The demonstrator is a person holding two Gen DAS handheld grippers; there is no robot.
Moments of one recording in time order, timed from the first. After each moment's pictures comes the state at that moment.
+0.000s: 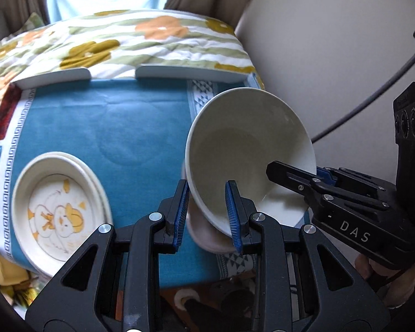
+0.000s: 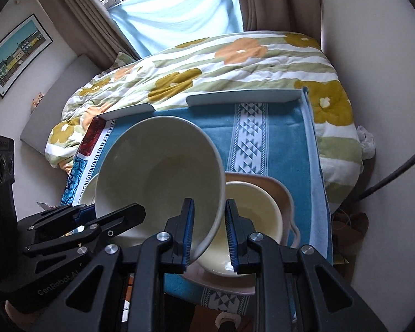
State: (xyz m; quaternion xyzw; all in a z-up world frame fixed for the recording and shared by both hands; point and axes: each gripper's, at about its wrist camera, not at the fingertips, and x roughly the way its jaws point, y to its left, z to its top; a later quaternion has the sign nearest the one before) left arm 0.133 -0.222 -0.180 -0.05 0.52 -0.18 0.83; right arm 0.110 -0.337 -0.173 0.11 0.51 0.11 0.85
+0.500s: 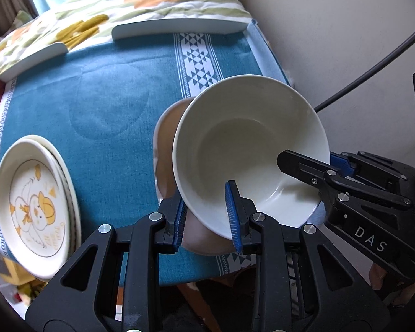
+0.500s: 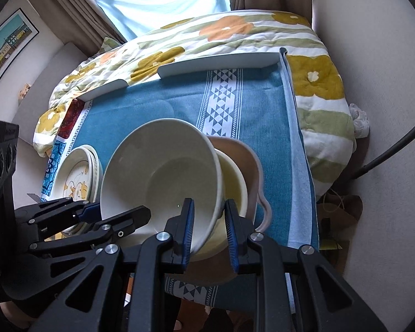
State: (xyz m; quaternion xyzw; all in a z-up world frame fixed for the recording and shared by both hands) left arm 0.141 -0.270 -0.236 0.02 0.58 -0.17 0.79; right arm 0.107 -0.366 -0.220 0.09 0.55 0.10 0.83
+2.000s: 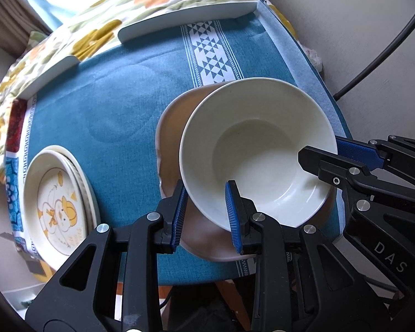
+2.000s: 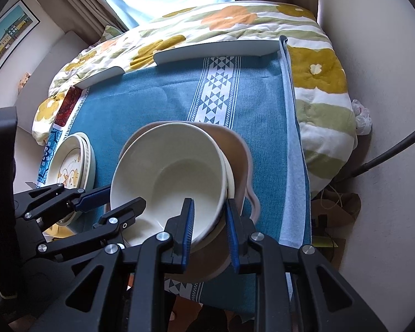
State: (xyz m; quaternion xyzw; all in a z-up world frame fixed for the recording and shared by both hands) left arm 0.146 -0.293 -0.247 0.11 0.59 -0.11 0.79; right arm 0.108 -0.375 -0.230 0.08 0.57 0.11 0.81
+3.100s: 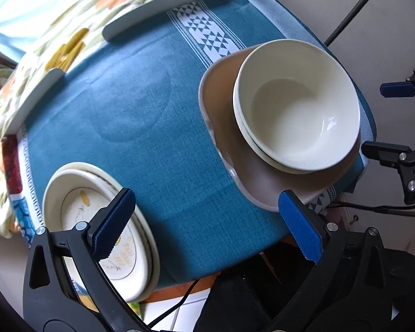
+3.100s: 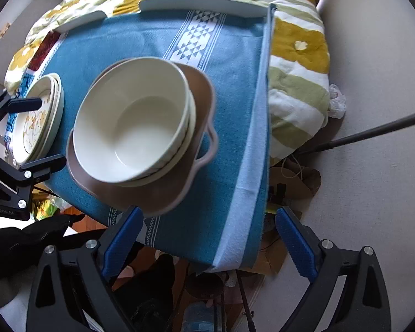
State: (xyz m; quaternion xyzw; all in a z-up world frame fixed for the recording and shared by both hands) left arm 0.157 -0.243 -0.252 0.20 0.61 -0.21 0.74; right arm 0.094 -0.378 -0.235 -0.05 0.66 0.07 0.74
